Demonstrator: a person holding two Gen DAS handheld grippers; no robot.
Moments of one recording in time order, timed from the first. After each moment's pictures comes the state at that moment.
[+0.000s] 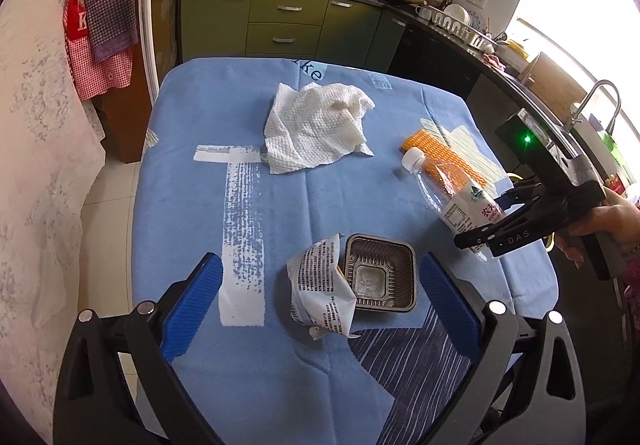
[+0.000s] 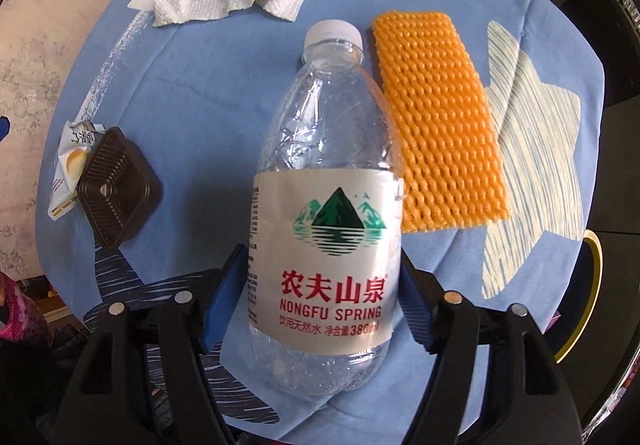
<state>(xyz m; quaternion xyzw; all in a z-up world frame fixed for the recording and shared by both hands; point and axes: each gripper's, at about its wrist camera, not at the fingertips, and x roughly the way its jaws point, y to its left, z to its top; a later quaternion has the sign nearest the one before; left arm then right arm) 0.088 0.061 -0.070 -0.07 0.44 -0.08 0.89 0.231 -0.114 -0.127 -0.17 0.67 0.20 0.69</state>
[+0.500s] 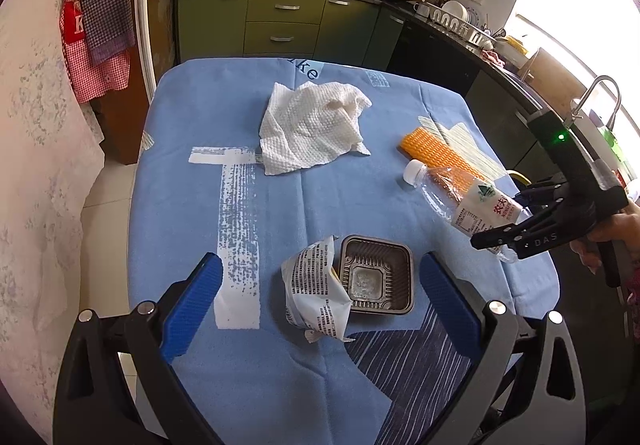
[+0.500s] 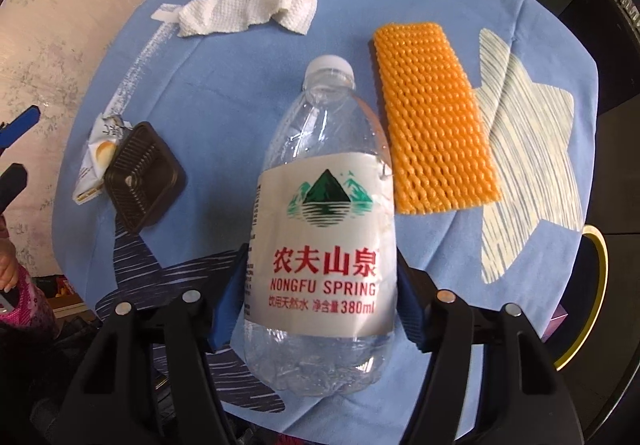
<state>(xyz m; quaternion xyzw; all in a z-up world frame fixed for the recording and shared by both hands) 0.092 0.054 -0.070 -0.07 0.44 -0.08 0.89 0.205 -0.142 -0.106 -0.14 0.64 0.23 0.72</state>
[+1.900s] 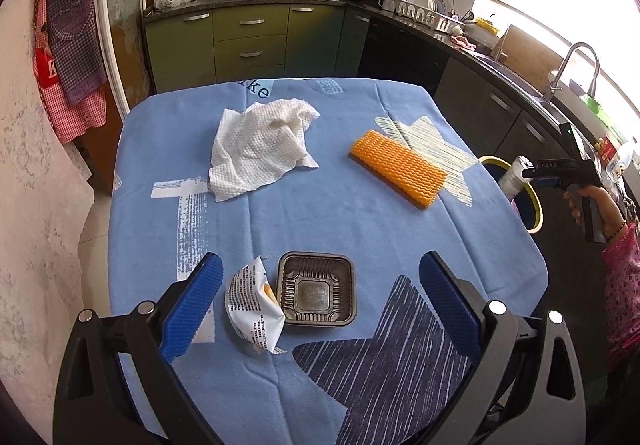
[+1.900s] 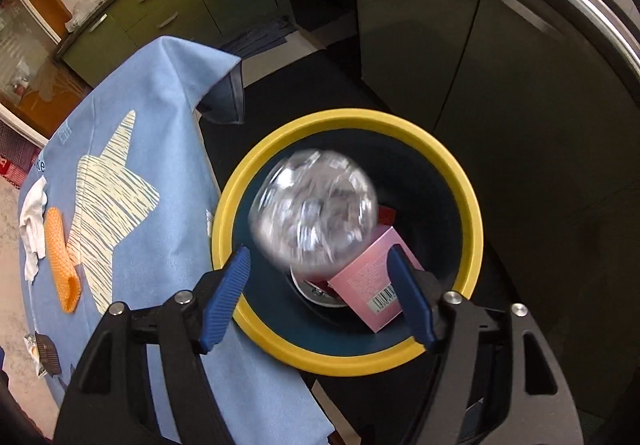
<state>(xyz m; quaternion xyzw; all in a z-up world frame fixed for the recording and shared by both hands) 0.088 -0.005 -0.043 -0.01 0.42 -0.11 0.90 0.228 -0.492 -0.109 0.15 0.54 -0.06 0.82</state>
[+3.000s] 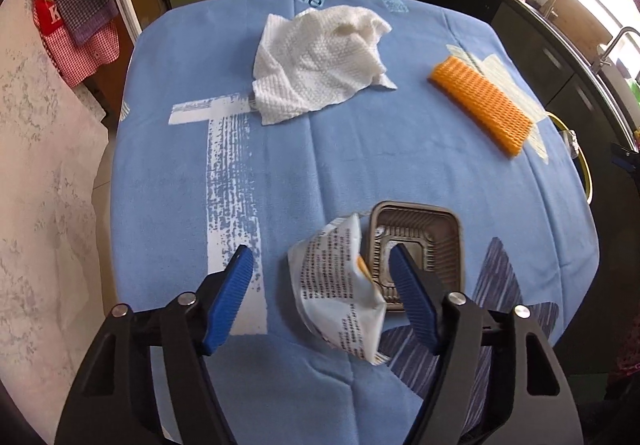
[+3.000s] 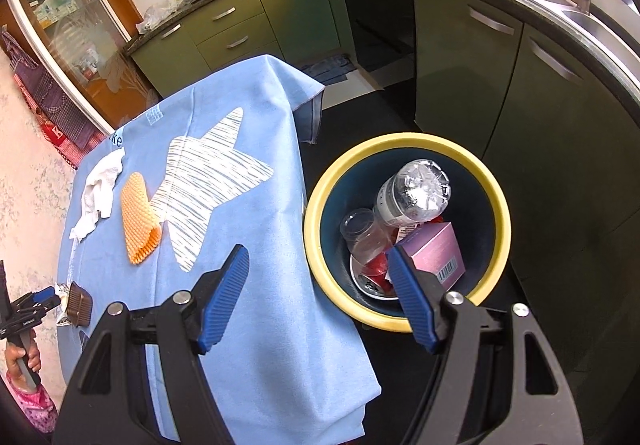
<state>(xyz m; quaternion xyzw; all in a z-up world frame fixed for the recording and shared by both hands) 0.140 0.041 -0.122 -0.01 0.55 -0.06 0.83 0.170 -0.446 -0.062 0.13 0.48 0.02 0.87</state>
